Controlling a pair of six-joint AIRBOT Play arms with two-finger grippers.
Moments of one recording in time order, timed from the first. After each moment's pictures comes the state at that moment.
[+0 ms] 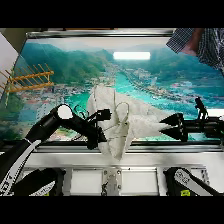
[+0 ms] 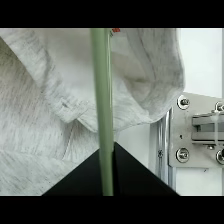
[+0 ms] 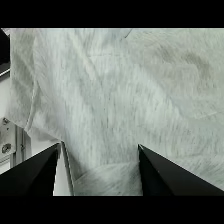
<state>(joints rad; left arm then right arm) -0.49 -1.15 0.80 0.78 -1.26 -0.42 -0.59 -1.17 0.63 -0.51 1.74 -0.26</state>
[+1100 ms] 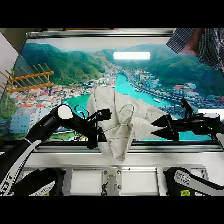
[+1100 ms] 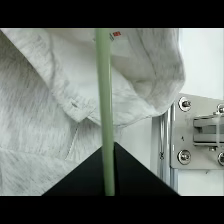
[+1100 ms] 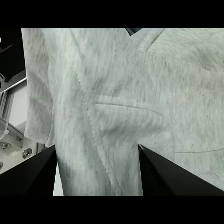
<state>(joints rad) -0.49 -1.15 0.80 0.78 -1.26 -0.41 -0.43 -1.29 0.62 -0.47 1.71 -0.27</state>
